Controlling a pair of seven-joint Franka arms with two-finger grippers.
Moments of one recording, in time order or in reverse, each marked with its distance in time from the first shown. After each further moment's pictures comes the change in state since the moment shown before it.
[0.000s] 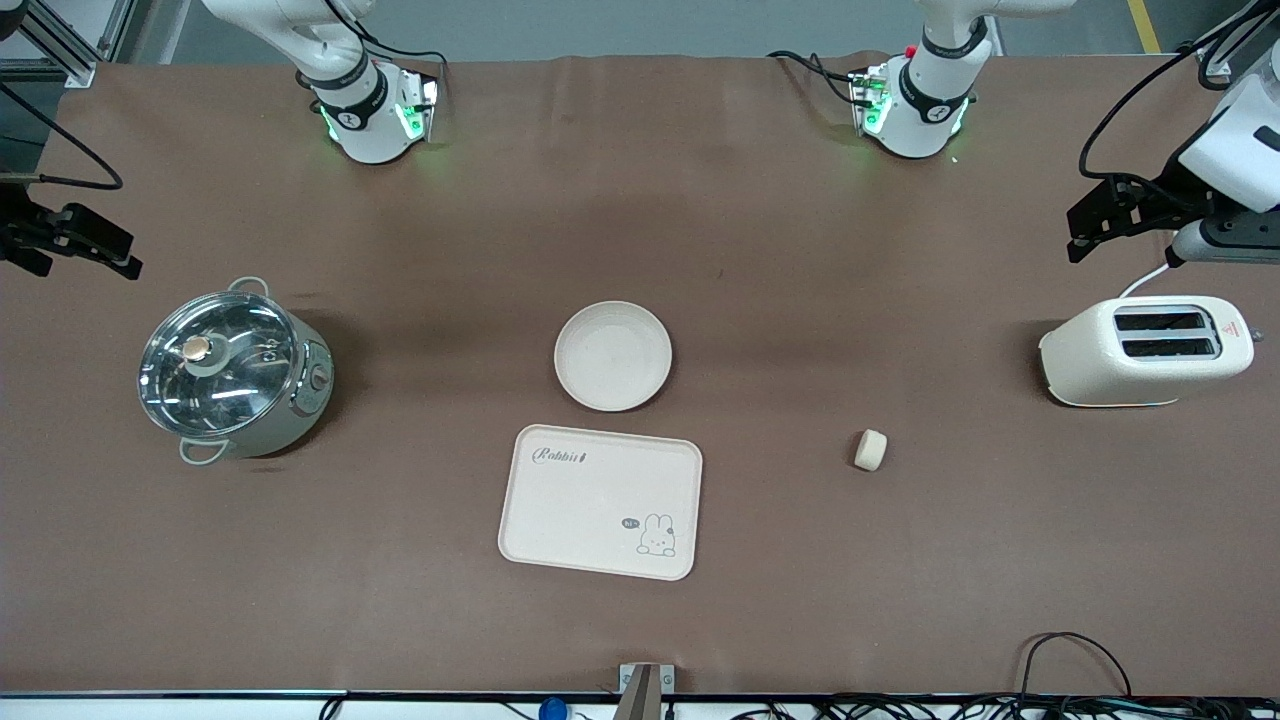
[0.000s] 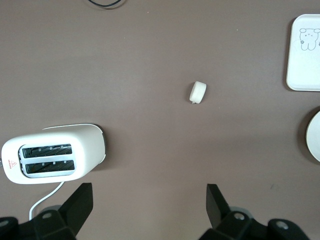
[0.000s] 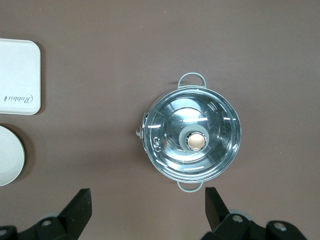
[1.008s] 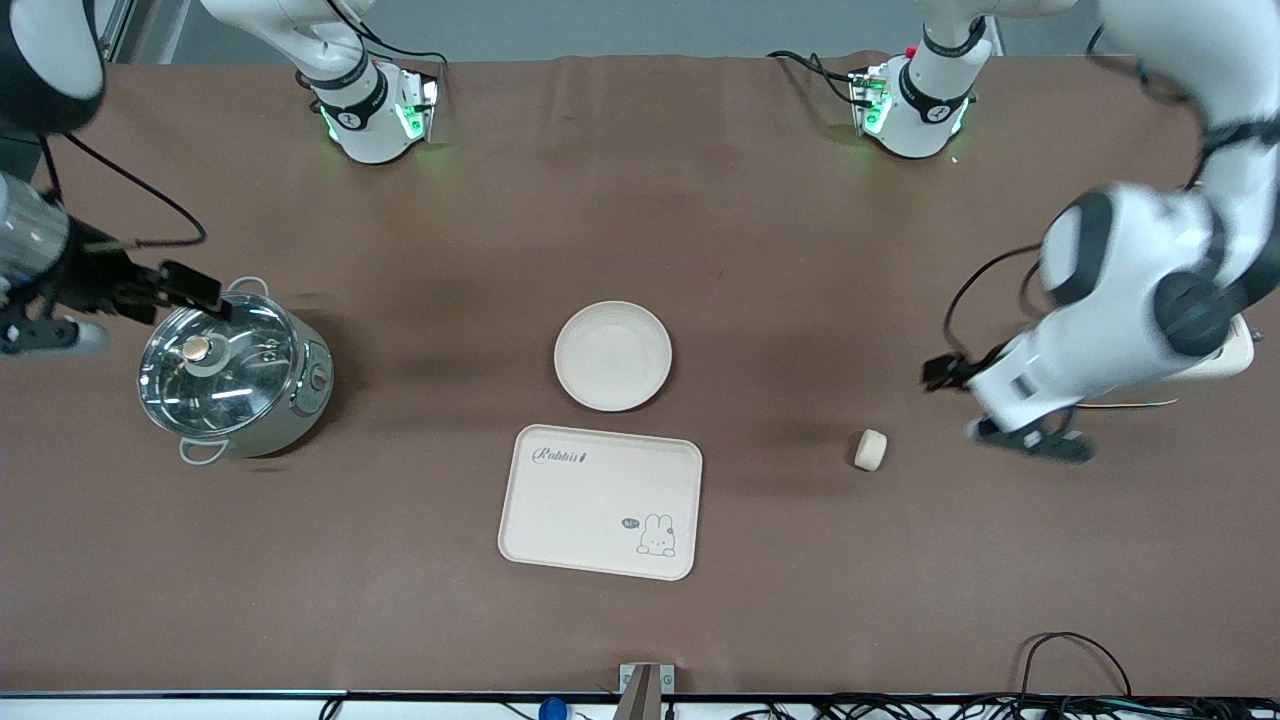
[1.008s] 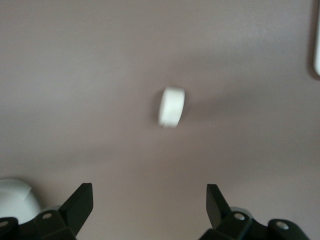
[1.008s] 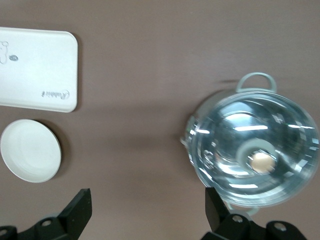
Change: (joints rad) left arm -0.013 0.493 -0.072 -0.066 -0.065 0.410 0.110; right arm 0.047 0.144 0.001 -0.041 0.175 0.120 0.002
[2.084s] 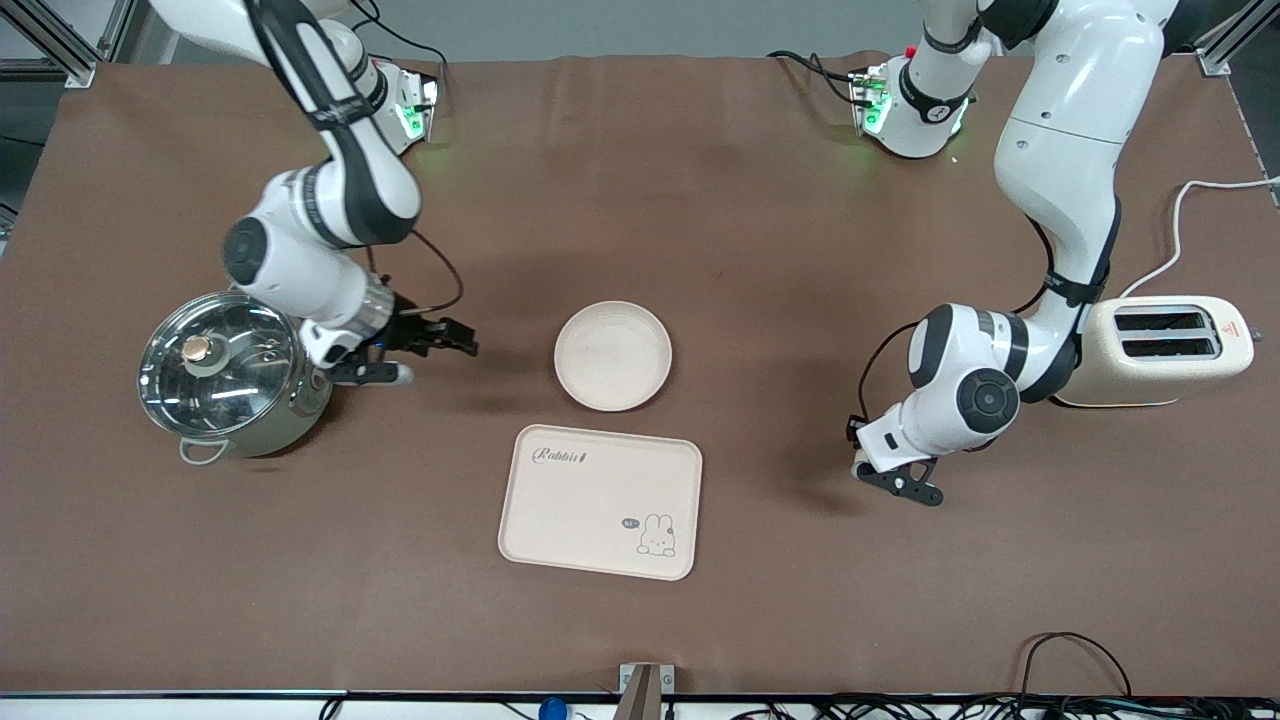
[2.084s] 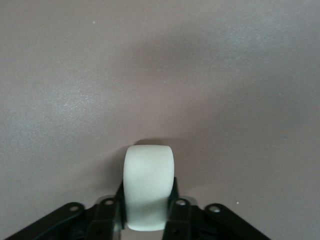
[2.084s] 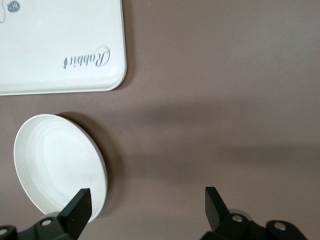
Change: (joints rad) left arm -0.024 0.236 -0.028 -0.079 0.046 0.367 0.051; right arm 0.382 0.114 0.009 -0.591 0.449 0.786 0.077
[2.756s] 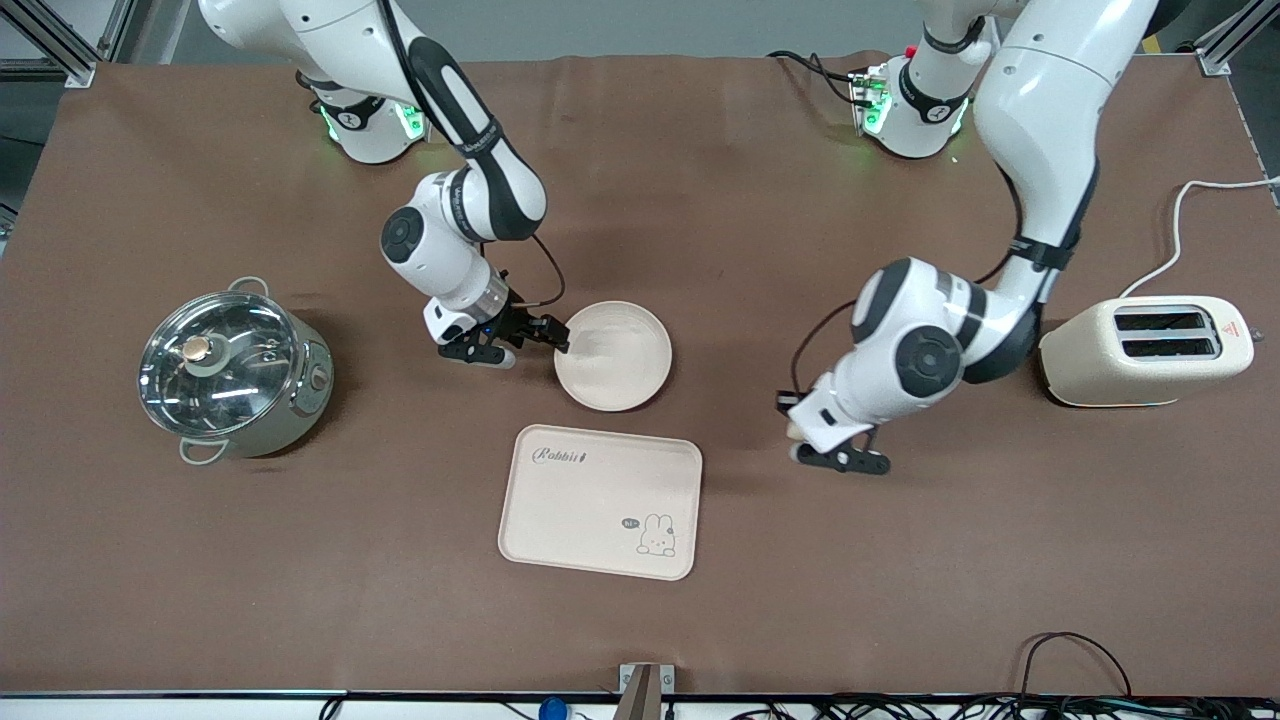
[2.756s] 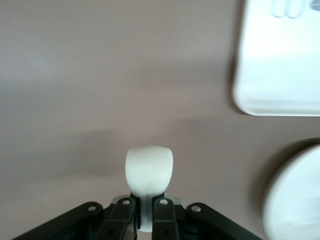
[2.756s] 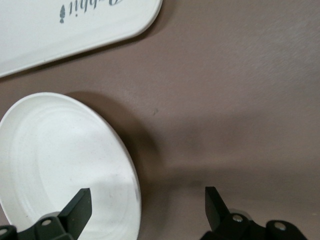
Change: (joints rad) left arm -0.009 -0.080 -0.249 0.068 0.000 -0.175 -0.557; right arm 0.282 0.200 0.001 0.006 0.300 0.338 0.020
